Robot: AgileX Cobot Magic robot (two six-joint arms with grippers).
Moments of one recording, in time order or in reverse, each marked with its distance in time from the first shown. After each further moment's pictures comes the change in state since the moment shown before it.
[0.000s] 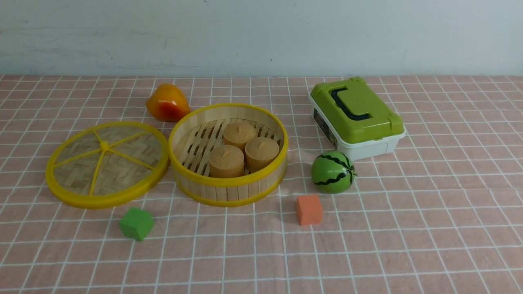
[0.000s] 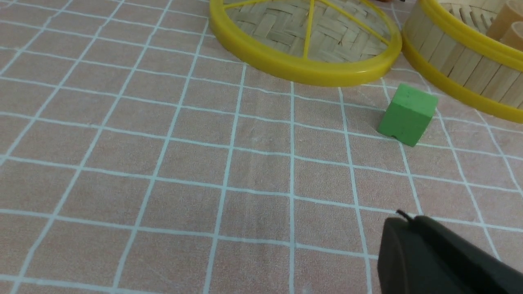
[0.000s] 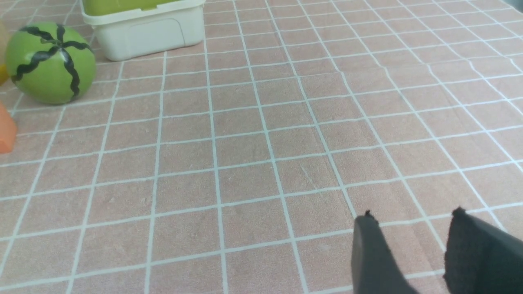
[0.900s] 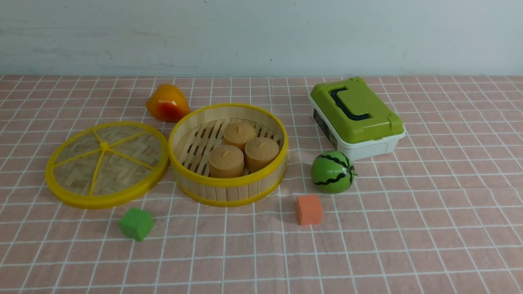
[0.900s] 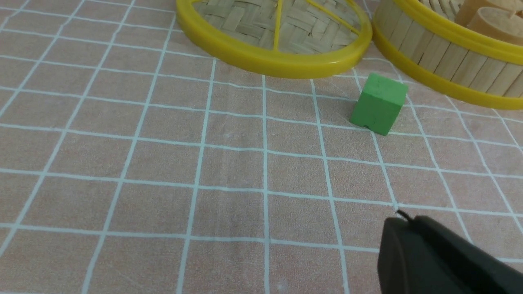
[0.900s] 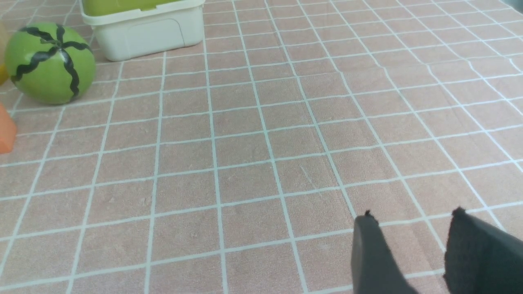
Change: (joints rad) right arm 0.000 0.000 0.000 0.000 0.000 0.000; left arm -0.066 0.000 0.000 0.000 0.004 0.000
